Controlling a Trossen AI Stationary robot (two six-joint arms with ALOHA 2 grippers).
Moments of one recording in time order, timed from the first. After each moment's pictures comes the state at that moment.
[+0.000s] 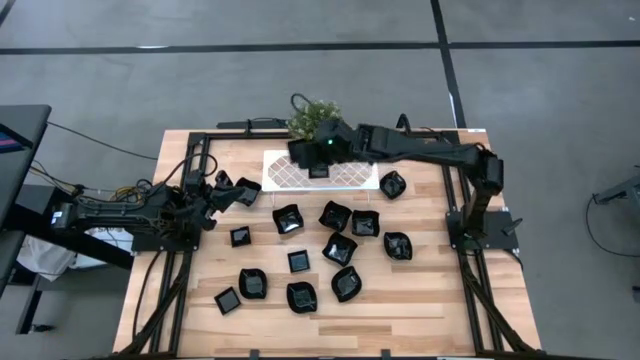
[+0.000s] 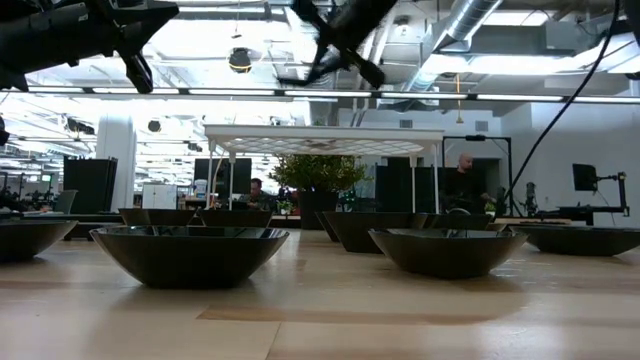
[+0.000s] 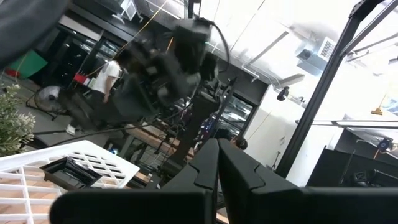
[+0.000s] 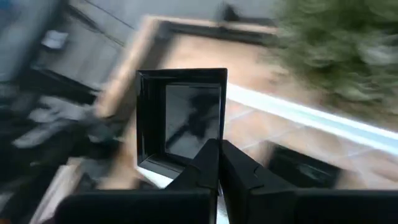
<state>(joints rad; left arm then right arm) 0.05 0.50 0.04 0.72 -0.05 -0.48 -0.20 1.77 1.73 -0.64 0.19 0.91</state>
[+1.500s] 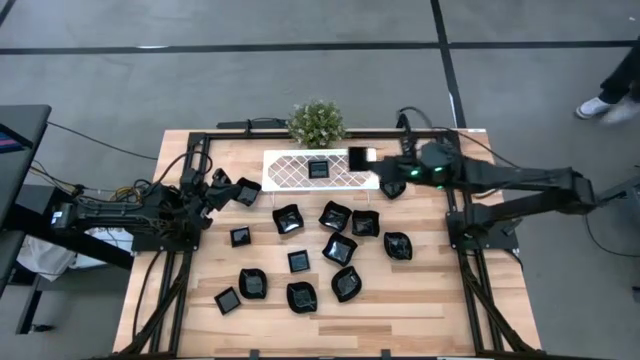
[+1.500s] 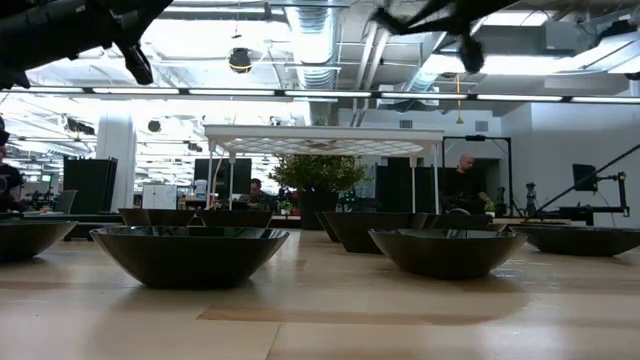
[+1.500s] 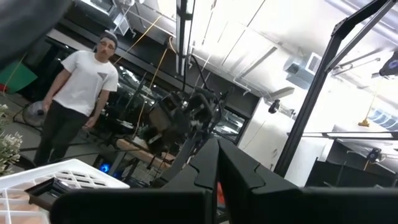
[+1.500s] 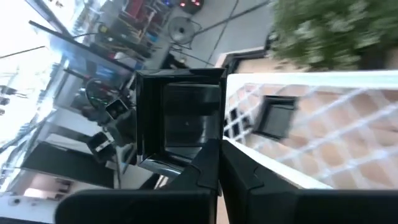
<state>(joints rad) 0.05 0.50 0.04 0.80 -0.05 -0.48 -0.14 0.96 0.85 -0.11 0.21 1.04</state>
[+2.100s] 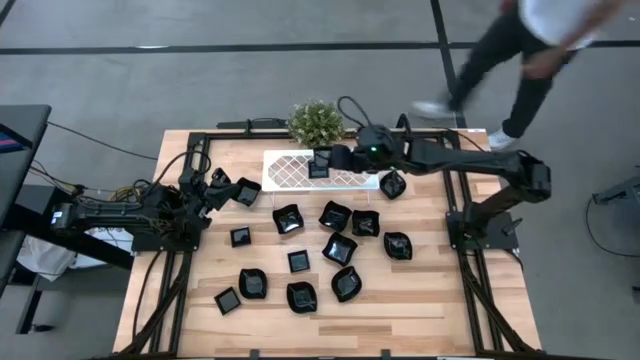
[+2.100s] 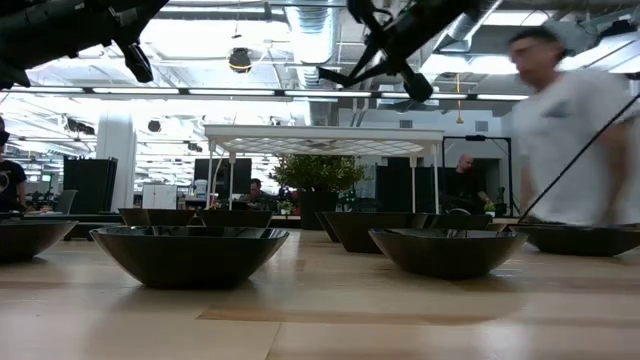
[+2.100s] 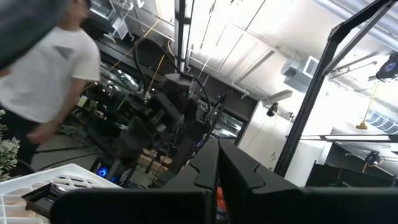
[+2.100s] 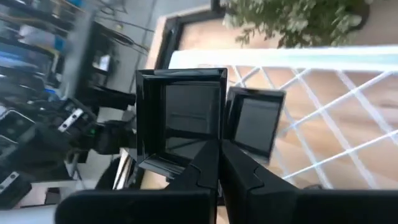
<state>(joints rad) 0.05 0.50 0.04 0.81 -0.05 -0.48 -0.27 1.42 1.21 -0.34 0.05 1.13</state>
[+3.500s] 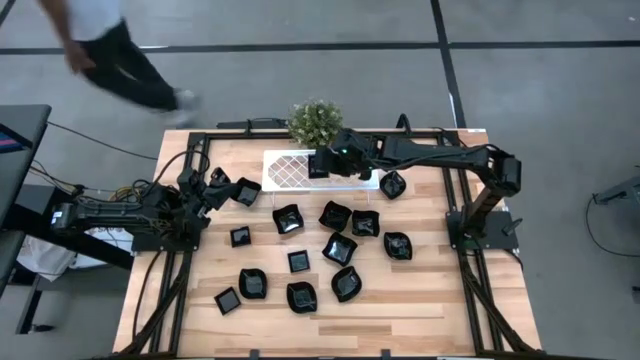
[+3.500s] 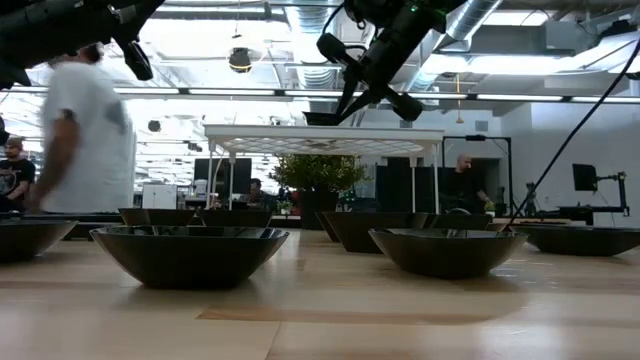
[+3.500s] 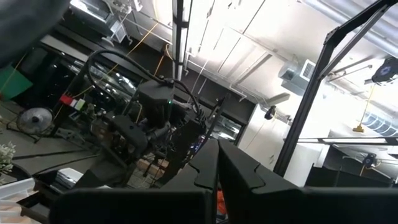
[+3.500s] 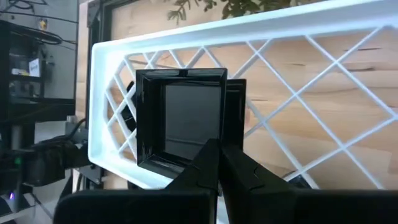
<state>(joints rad) 0.05 0.50 0.04 0.83 -0.05 -0.48 -0.27 1.65 1.39 -0.53 0.07 1.26</state>
